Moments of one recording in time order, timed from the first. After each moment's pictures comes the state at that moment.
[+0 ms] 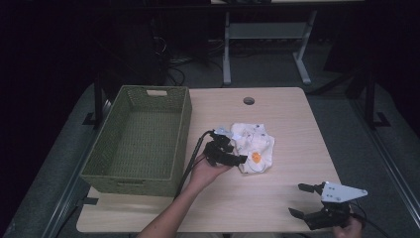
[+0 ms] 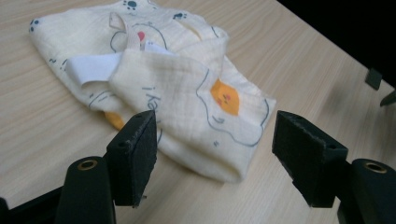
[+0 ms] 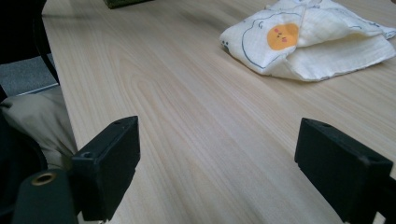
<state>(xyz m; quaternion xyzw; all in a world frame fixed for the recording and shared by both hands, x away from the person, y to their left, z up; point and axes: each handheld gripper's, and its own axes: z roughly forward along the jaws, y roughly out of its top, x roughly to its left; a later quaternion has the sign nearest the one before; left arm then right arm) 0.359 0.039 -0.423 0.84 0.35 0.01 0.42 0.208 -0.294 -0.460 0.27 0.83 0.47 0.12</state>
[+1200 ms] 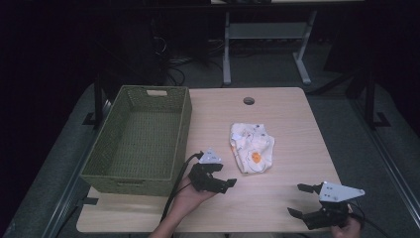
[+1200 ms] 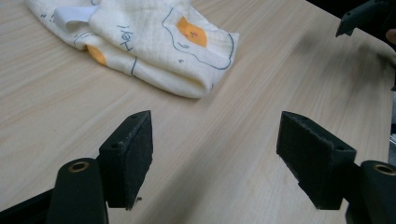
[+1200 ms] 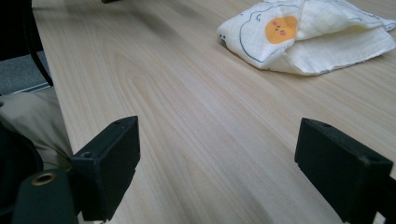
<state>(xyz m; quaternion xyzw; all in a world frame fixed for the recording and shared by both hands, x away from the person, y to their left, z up) 0.290 0.078 -0.433 0.85 0.31 0.04 0.43 0.208 -0.292 -0.462 0.28 0.83 0.47 0.13</state>
